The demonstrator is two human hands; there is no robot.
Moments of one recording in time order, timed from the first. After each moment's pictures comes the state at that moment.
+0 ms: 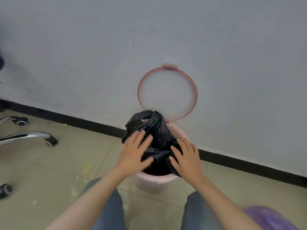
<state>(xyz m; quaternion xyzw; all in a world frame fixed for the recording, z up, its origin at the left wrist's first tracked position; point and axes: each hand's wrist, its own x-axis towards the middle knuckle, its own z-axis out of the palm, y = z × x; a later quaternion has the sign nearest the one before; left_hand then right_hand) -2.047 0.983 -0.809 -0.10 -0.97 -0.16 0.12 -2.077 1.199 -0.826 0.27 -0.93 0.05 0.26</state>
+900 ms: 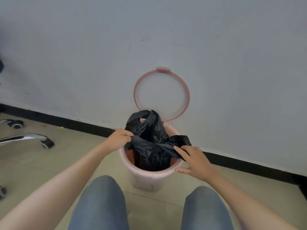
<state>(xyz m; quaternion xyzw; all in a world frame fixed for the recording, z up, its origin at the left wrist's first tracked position) -2.060 0.956 -0.745 0.04 -0.85 -0.51 -0.09 -2.066 1.254 -0.800 0.38 -0.91 -0.04 0.18</state>
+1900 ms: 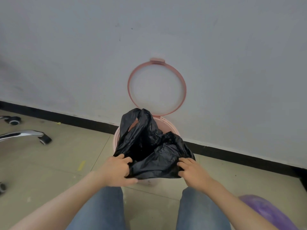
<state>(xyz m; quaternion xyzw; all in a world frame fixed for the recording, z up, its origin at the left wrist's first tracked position) -2.004 0.983 -0.794 -0.23 -0.96 0.04 -0.14 -2.053 1.272 -0.845 0.42 -0.91 -0.09 0.00</state>
